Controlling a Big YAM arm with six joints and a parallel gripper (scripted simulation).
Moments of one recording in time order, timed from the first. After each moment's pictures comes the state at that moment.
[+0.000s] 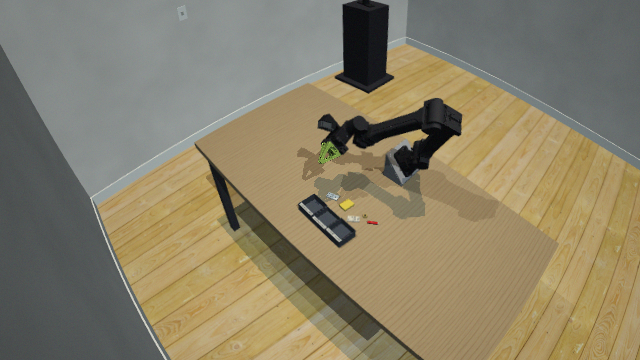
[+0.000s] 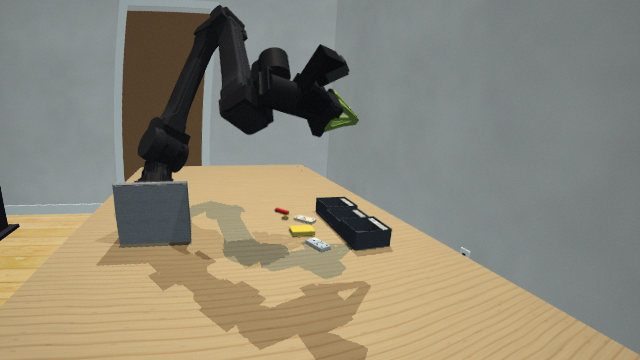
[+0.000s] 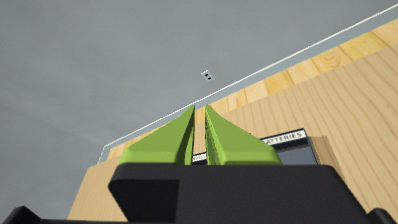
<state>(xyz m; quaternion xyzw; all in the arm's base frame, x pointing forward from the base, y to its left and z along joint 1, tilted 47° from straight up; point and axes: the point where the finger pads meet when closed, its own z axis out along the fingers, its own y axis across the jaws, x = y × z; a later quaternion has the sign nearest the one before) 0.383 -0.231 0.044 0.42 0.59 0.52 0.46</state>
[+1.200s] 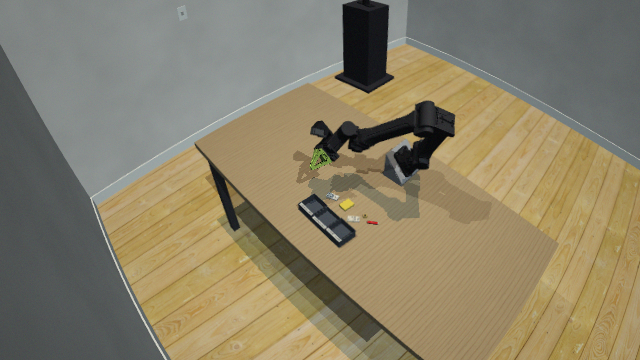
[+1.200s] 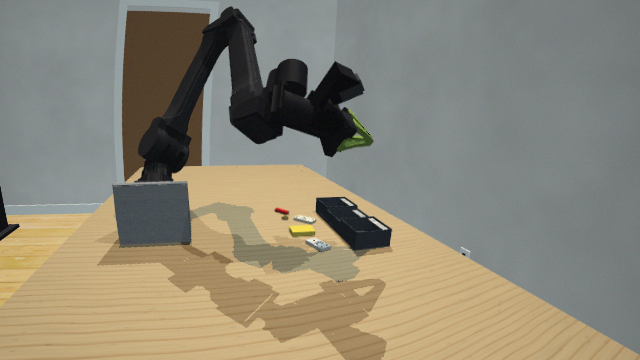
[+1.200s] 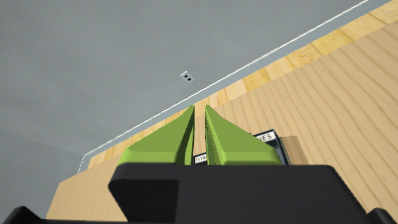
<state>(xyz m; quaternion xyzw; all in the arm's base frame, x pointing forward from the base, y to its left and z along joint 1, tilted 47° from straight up) 0.402 -0.226 -0.004 0.44 0.61 0.48 0.44</state>
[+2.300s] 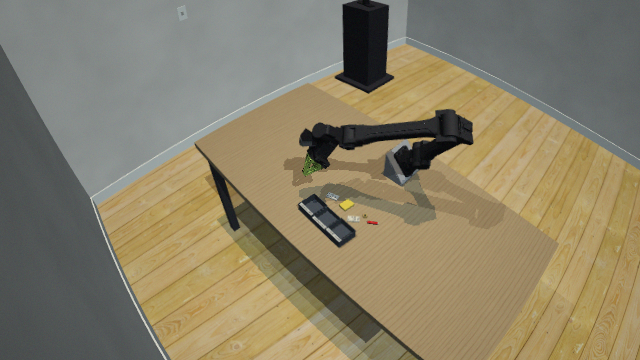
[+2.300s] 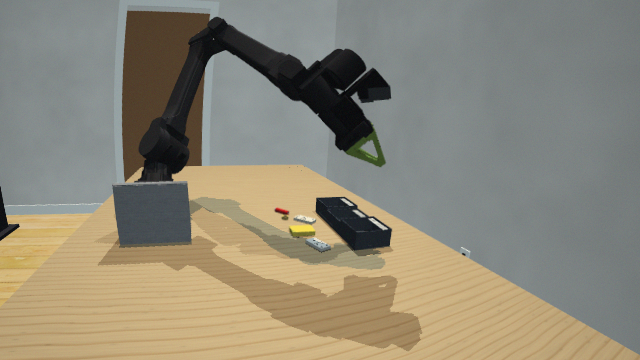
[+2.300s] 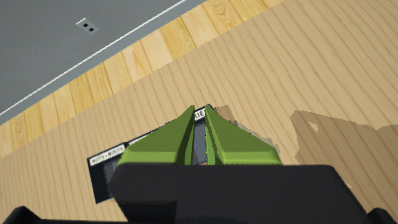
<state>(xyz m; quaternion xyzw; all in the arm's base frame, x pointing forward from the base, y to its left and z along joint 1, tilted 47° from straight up) 0.417 -0.217 -0.048 0.41 0.79 0.35 0.28</state>
